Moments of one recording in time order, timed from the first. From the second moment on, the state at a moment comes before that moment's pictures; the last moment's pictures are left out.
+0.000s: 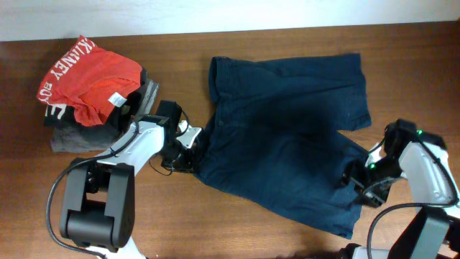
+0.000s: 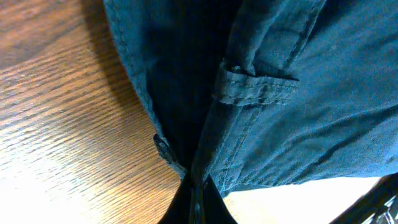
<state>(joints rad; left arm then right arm) -0.23 1.87 1.11 -0.85 0.43 0.09 -0.38 1.50 0.92 -1.25 -0.29 0.22</state>
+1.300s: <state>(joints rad) -0.17 1.83 1.15 -0.80 0.28 0.00 -0.16 1.50 0.54 -1.00 -0.43 0.44</state>
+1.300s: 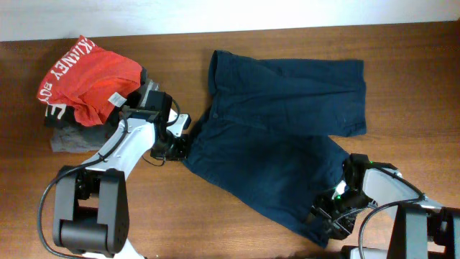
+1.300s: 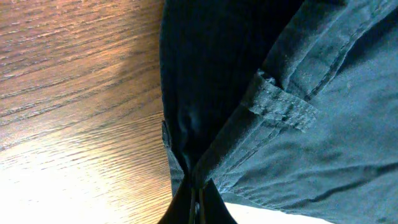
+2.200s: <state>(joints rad) -0.17 1.83 1.15 -0.85 0.40 0.00 -0.34 1.49 0.98 -1.07 -0.27 0.40</state>
